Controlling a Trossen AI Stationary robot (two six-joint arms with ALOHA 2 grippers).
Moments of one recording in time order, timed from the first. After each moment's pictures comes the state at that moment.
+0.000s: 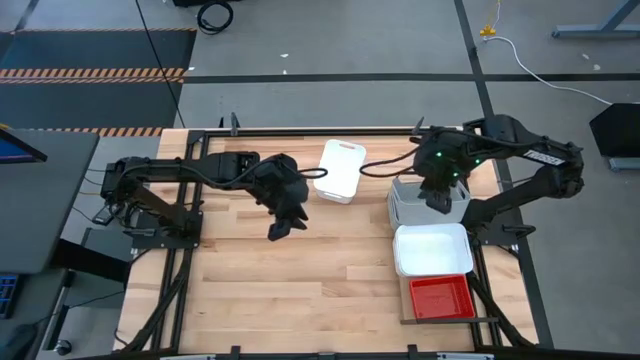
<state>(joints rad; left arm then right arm) 0.03 1.49 1.42 -0.74 0.33 -0.15 -0.09 1.18 1.56 -1.57 -0.13 0.27</state>
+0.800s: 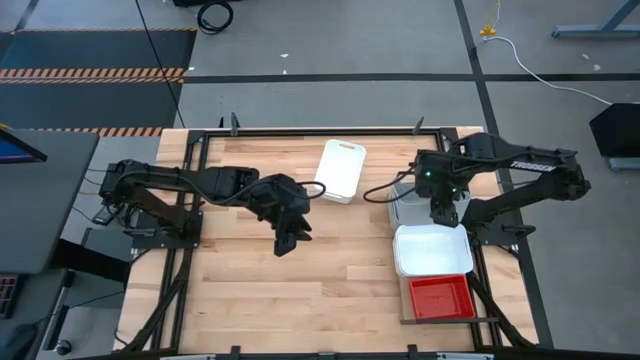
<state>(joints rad) -0.10 1.49 1.42 -0.67 0.18 -0.35 -0.09 1.10 1.25 -1.57 -0.23 0.16</state>
